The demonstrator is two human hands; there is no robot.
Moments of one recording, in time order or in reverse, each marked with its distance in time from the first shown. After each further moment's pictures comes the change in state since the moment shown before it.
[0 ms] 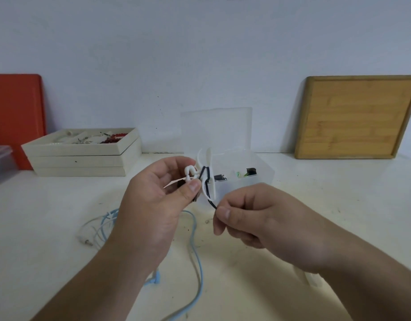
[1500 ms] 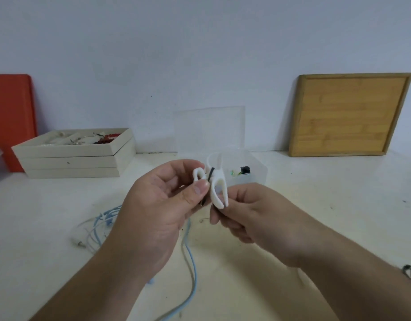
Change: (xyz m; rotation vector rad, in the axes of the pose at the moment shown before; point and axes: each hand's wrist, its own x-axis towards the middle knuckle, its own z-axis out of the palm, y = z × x) left_hand -0.009 0.007 0.011 -0.149 -0.167 -0.064; right_hand 0.009 0.016 0.003 0.117 0.129 0.050
